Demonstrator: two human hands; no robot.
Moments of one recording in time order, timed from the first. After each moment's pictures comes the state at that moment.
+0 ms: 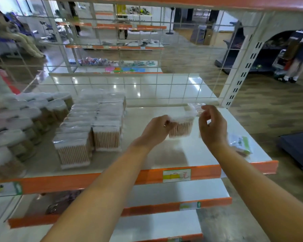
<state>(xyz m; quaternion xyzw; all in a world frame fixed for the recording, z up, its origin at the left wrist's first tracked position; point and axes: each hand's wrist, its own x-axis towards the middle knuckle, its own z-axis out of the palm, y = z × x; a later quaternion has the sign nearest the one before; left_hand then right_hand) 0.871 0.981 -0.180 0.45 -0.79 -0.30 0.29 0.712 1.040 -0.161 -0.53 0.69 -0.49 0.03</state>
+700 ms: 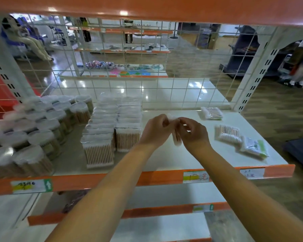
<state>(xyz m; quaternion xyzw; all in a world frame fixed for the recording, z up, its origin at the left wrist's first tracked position) 0.932 1.003 -0.153 0.47 -0.74 -0.32 0.36 0.813 1.049 -0.145 -0.61 0.67 -0.40 0.15</state>
